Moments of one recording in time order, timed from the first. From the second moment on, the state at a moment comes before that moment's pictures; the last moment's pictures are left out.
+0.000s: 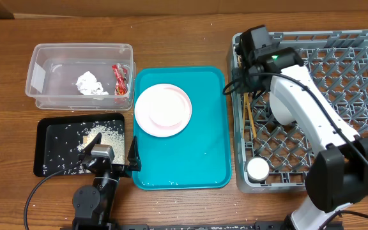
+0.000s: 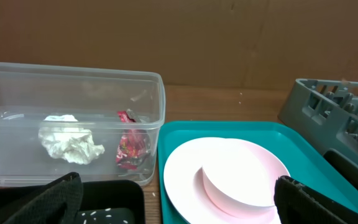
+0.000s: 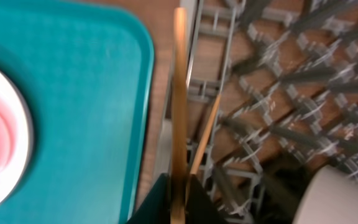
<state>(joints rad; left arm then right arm) -0.07 0.02 0.01 -0.07 0.07 -0.12 0.31 1.84 1.57 -0.95 0.05 0.12</state>
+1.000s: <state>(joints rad) -0.07 0.02 0.01 -0.07 0.07 -0.12 0.62 2.07 1.58 -0.74 -0.05 0.59</state>
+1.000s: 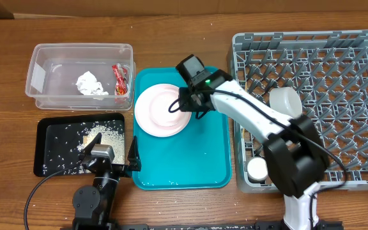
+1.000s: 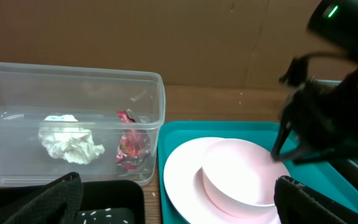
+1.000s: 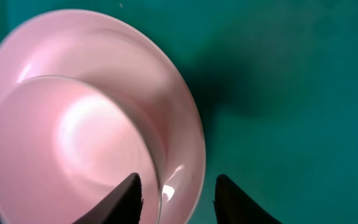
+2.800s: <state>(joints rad) -0.07 0.02 0.01 -0.07 0.07 -0.12 0.58 1.83 1.28 -0.66 -0.10 0.54</state>
